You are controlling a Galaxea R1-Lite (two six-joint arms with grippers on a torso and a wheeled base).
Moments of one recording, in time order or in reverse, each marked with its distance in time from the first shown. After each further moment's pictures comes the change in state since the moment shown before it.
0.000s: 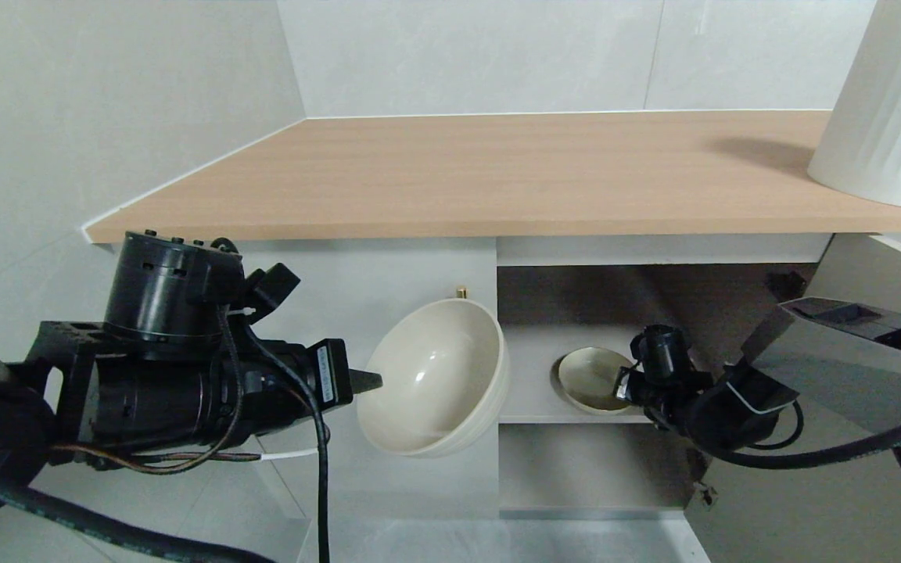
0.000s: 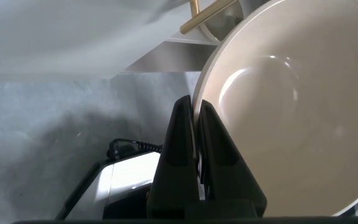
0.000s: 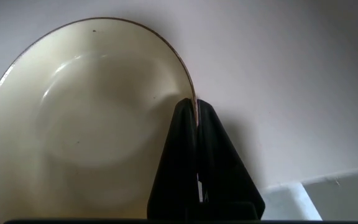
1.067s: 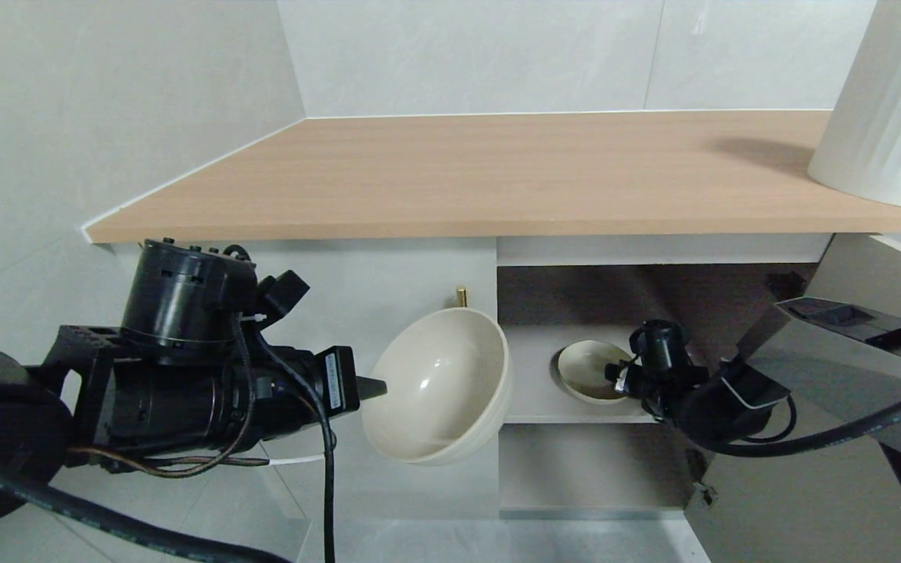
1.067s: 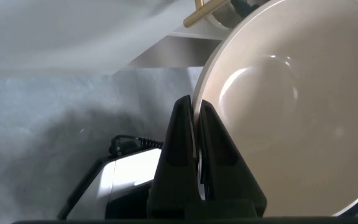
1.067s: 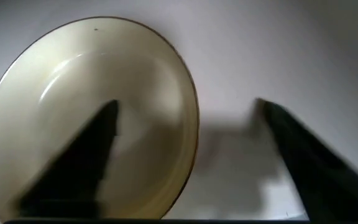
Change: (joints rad) left arm -0.012 0.022 0.004 0.000 0.005 0.005; right arm -0.011 0.023 -0.054 0.006 0.000 -0.001
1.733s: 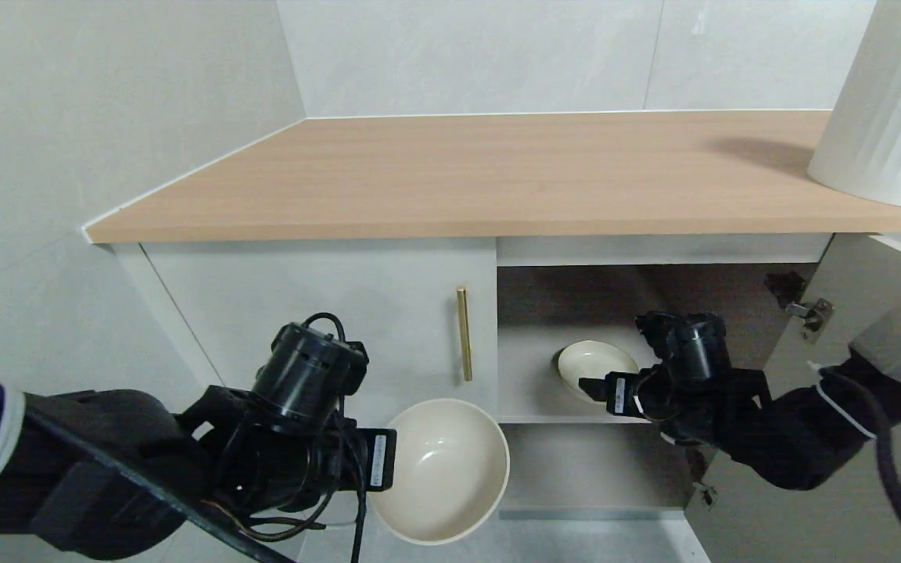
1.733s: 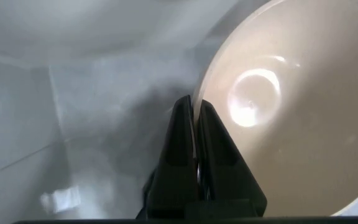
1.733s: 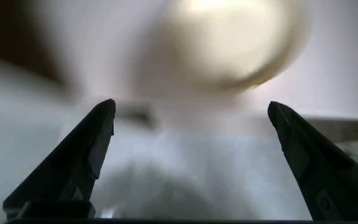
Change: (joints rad) left arm -0.131 0.182 0.074 0.004 0.339 0.174; right arm 0.165 -0.412 0.381 0.004 0.215 -0.105
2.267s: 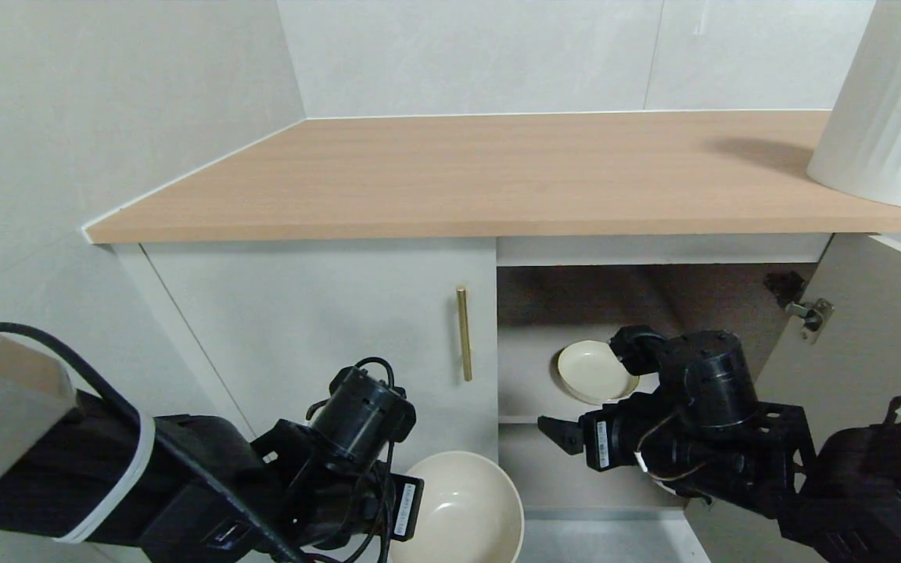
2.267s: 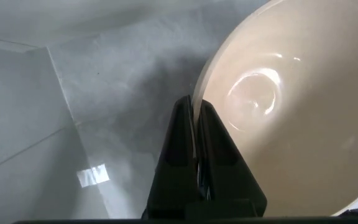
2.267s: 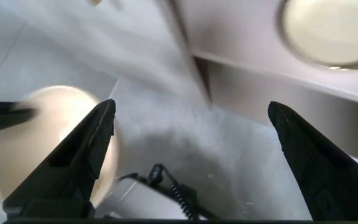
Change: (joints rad) left arm -0.071 0.124 0.015 -0.004 0.008 0.039; right arm 0.219 -0.187 0.139 0.000 0.058 -0.043
